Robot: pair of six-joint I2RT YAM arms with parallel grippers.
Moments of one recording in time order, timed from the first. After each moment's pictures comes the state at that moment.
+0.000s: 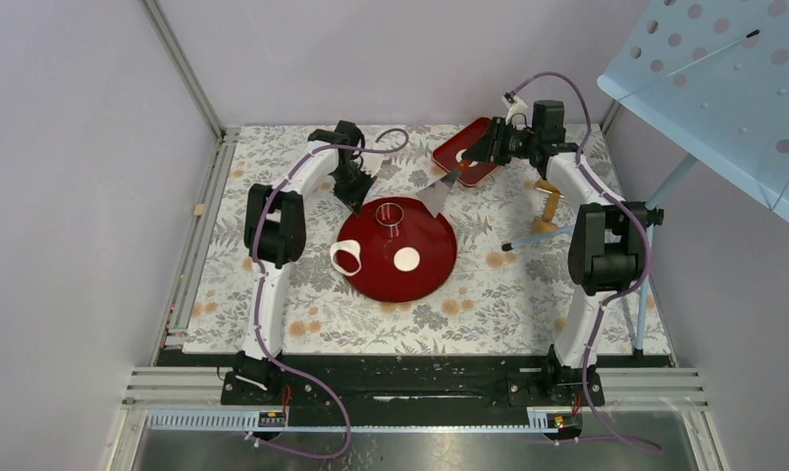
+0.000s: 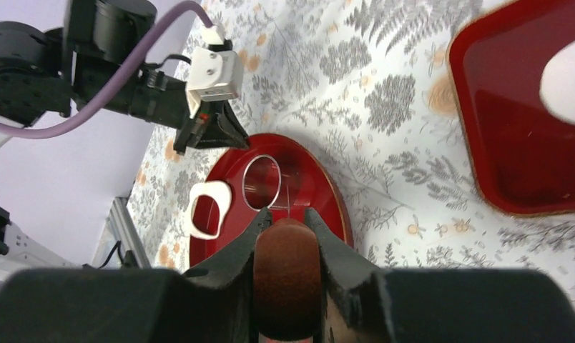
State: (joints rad) left arm -0.30 2.38 2.10 -1.08 0.31 0.39; right arm 0.06 1.95 1.59 -0.18 -0.86 0.34
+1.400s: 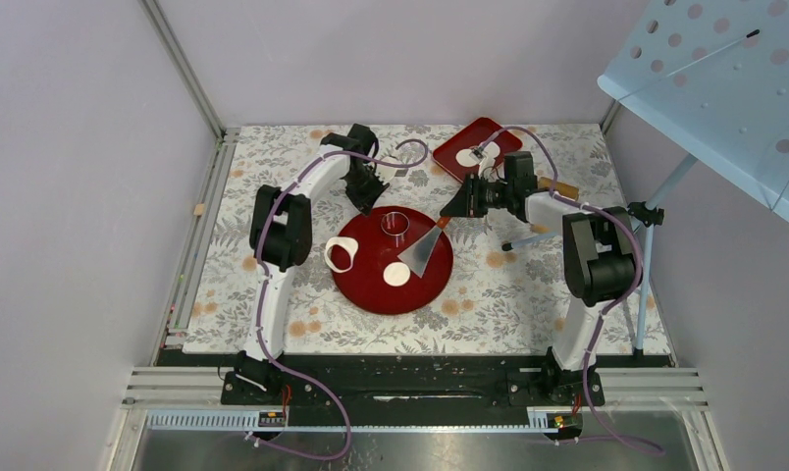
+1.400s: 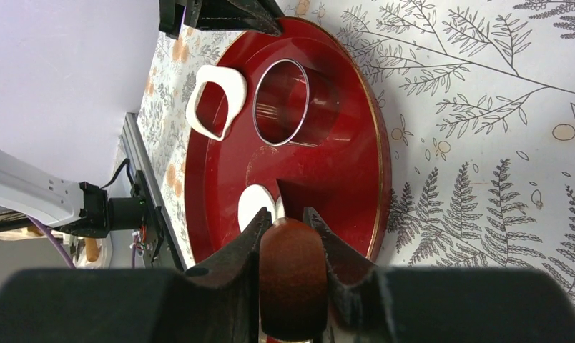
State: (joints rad) left arm -0.37 2.36 2.07 -1.04 0.30 0.61; right arm 0.18 1.89 1.14 0.02 -0.93 0.32
